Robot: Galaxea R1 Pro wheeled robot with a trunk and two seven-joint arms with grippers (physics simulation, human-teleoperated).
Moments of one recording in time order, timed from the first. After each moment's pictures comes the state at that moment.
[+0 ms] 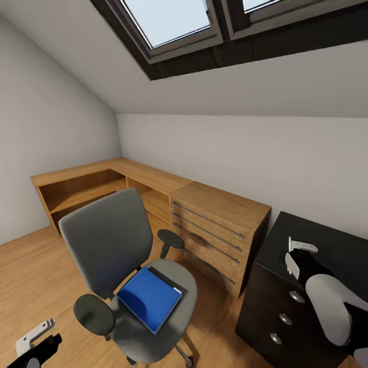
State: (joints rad) left arm -0.11 0.05 0.50 -1.19 0.31 0.49 0.28; right arm -0.95 -0.21 -0.39 -0.29 0.18 0.35 -0.21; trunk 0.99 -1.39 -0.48
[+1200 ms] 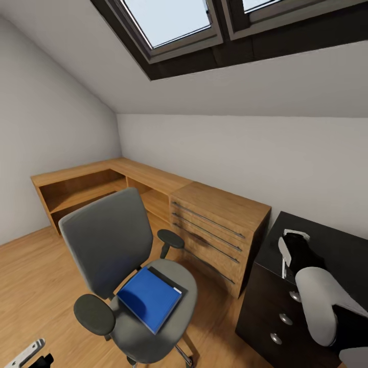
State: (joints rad) left arm -0.11 0.03 0.59 -1.04 0.31 0.36 0.28; right arm -0.95 -0.12 -0.40 -0.54 0.18 0.60 -0.21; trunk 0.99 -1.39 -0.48
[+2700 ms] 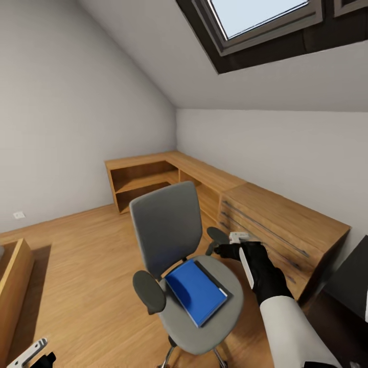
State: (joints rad) left arm -0.11 0.03 0.56 -1.01 0.31 0.27 0.28; right arm -0.73 0.13 -0.13 -0.94 0.19 0.77 0.17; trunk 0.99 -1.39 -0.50
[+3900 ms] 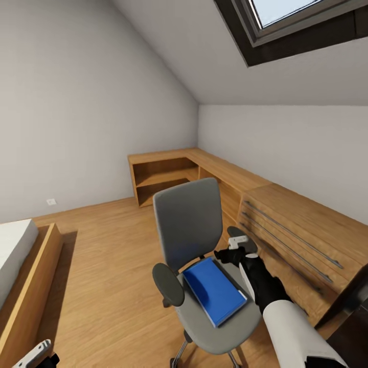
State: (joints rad) left arm -0.11 0.01 0.56 -1.00 0.31 0.27 0.28; right arm -0.72 0.08 -0.10 -0.72 0.26 0.35 0.20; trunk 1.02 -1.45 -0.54
